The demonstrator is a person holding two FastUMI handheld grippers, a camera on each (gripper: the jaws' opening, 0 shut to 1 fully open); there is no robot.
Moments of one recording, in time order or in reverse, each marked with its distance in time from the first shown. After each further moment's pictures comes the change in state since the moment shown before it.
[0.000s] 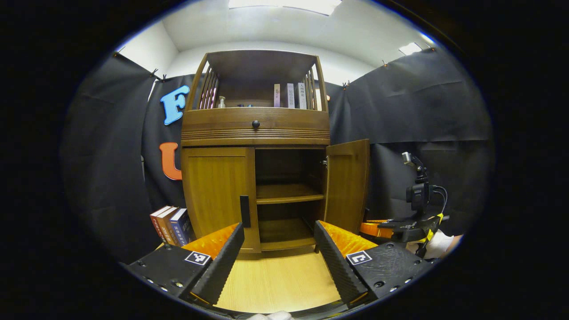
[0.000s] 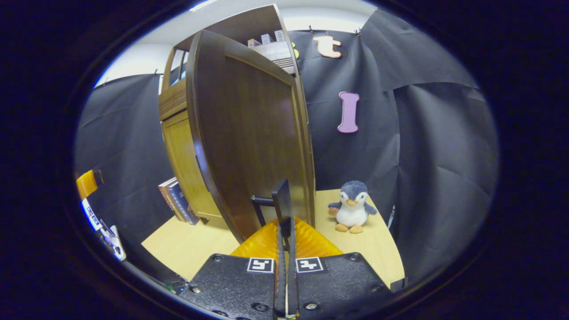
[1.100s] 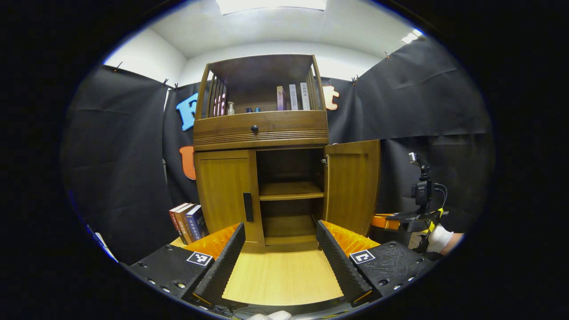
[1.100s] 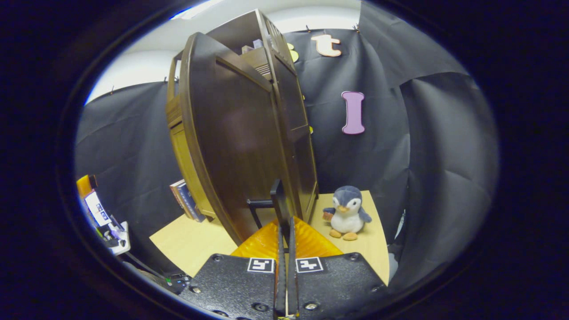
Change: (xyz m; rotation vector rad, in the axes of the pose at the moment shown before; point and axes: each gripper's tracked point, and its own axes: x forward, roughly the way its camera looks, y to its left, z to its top) left arm -0.029 -0.054 0.008 0.013 0.022 0.151; right arm -0.001 -0.080 0.016 0.007 0.000 0.128
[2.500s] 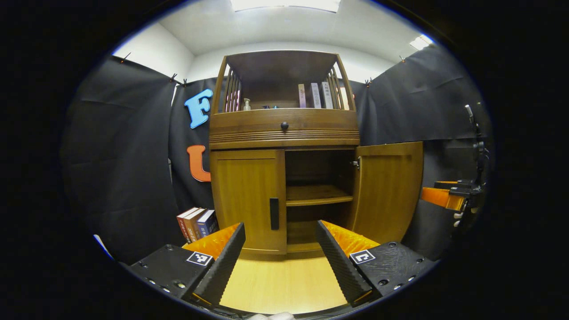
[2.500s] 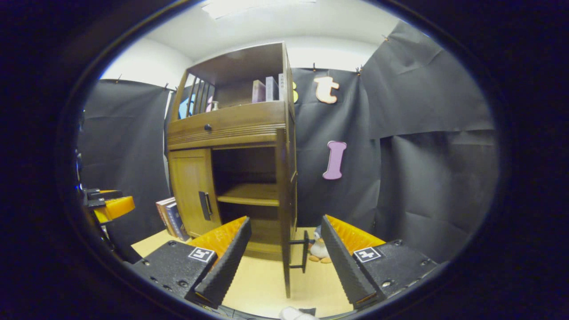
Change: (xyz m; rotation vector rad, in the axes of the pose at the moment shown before) left arm 0.059 0.112 -0.002 -0.011 -0.015 0.011; right arm -0.086 0.092 0.085 -0.139 -0.246 -0.240
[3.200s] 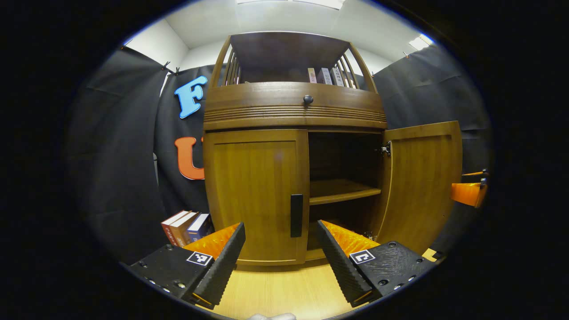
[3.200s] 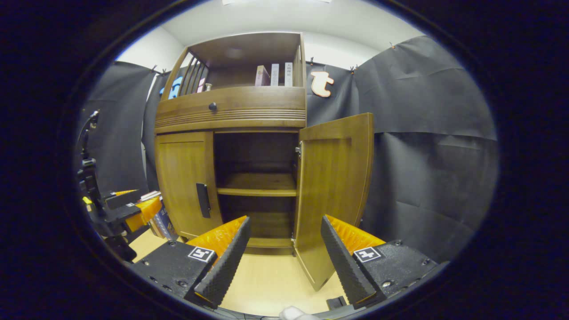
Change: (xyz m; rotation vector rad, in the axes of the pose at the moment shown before) left arm 0.132 0.053 -0.053 -0.001 -0.007 -0.095; right arm 0.022 0.099 -0.035 -0.018 0.079 -0.204
